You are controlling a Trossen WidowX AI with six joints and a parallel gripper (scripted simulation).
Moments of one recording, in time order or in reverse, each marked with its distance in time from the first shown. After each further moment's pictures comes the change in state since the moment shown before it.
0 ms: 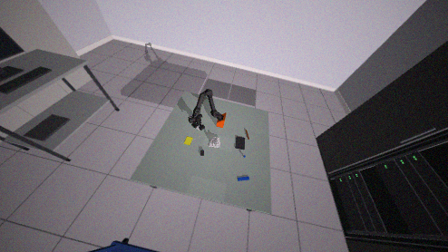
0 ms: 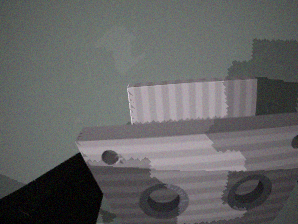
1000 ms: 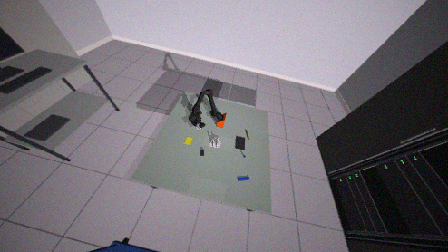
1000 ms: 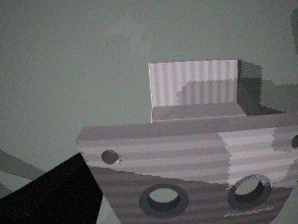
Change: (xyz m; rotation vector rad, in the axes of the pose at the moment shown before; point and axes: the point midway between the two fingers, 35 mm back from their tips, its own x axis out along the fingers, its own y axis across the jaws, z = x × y) arm -0.045 0.005 0.001 -0.010 0.014 0.014
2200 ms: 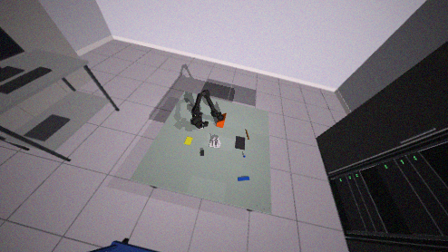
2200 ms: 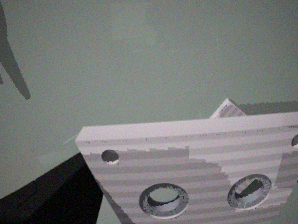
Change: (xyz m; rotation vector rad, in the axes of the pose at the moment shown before) arm -0.022 0.044 0.011 -0.704 -0.007 0.045
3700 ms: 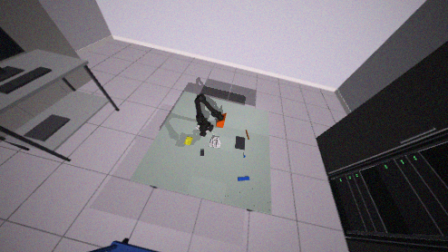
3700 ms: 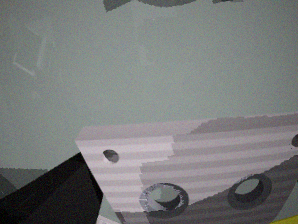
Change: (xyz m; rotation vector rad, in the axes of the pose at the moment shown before) arm 0.005 0.079 0.062 -1.409 -0.018 0.038
